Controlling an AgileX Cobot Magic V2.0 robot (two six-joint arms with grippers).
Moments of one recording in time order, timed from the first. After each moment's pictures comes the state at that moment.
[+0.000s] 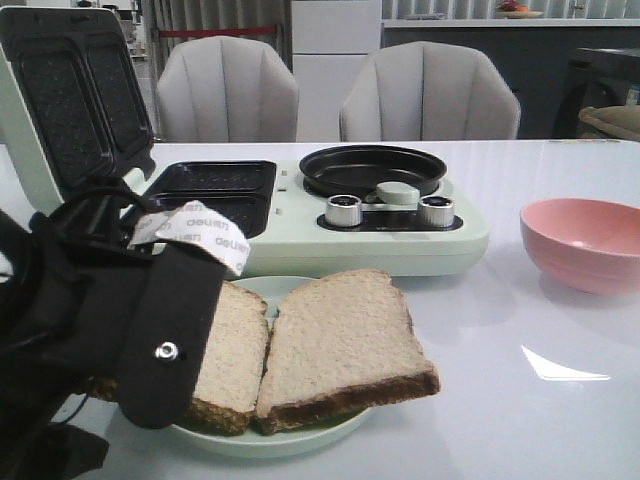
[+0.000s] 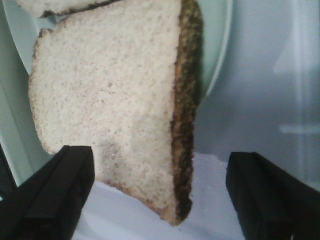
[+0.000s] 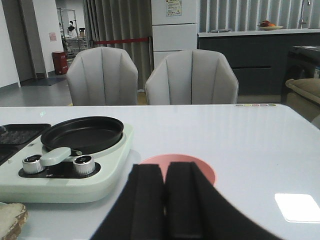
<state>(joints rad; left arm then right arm) -1.00 1.53 -0.59 1.22 0.52 -0.30 0.09 -0.01 0.03 -0.01 -0.04 0.10</state>
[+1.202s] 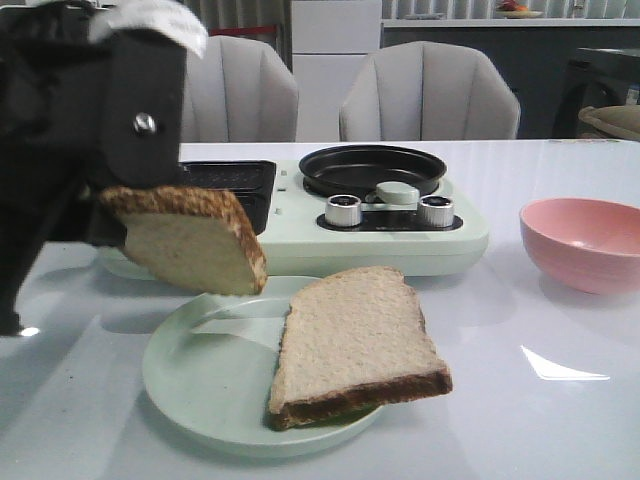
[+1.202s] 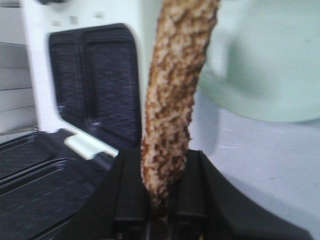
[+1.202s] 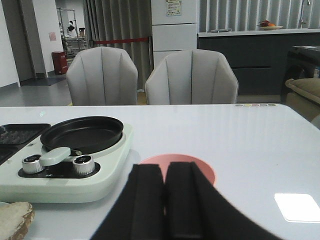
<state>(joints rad) -0.94 1.32 -0.66 1.33 0.60 -0.37 0.09 -0.01 0.03 -0.01 -0.04 0.10</state>
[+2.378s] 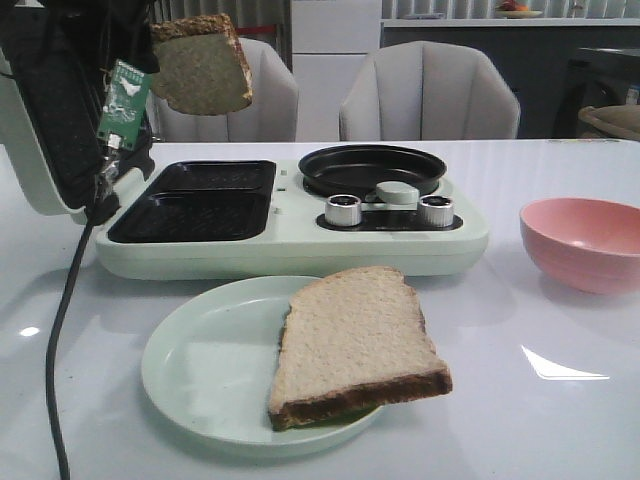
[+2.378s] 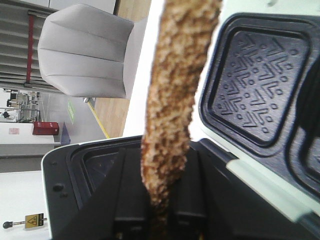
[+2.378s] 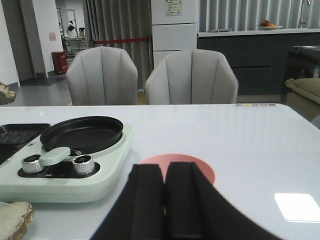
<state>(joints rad) -0.46 1.71 -1.23 1.46 0.35 -0.37 0.09 -0.01 0.03 -0.01 -0.04 0.10</state>
